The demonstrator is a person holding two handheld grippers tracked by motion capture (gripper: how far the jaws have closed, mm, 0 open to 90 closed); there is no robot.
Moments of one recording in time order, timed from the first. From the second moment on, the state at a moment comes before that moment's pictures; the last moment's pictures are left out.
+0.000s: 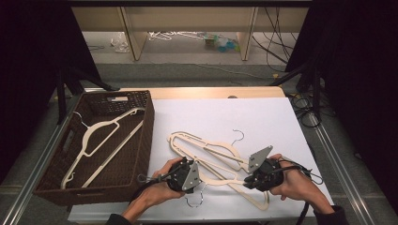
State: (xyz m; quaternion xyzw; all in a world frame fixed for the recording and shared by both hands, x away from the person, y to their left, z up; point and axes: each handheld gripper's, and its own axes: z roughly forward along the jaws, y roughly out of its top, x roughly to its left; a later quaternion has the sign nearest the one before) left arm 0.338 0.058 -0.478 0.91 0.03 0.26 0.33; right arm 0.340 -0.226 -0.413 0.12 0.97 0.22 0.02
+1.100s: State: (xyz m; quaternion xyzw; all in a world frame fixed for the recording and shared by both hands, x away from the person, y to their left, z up) left arm 0.340 0.031 -0.422 0.88 -0.08 0.31 0.34; right arm 0.348 -0.261 -0.385 0.22 0.92 0.31 0.12
